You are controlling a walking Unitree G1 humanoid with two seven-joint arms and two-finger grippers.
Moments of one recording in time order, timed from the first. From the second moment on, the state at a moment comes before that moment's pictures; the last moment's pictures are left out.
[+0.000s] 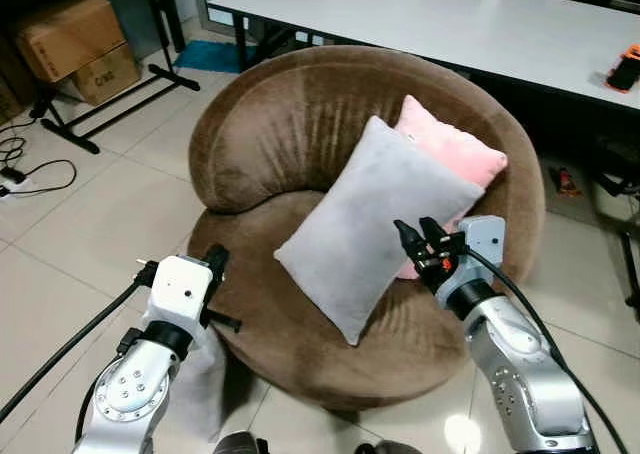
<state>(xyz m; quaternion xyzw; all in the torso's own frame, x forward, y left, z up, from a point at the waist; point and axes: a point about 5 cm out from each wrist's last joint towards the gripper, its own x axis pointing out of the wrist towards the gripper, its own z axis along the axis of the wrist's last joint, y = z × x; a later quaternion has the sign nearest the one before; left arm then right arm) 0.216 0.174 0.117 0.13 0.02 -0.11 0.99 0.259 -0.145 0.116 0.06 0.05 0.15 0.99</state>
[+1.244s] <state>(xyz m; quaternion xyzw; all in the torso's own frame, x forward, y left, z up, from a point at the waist) 0.219 0.182 0.120 0.13 0.00 -0.06 0.99 0.262 -0.143 0.111 0.08 0.08 0.14 0.98</state>
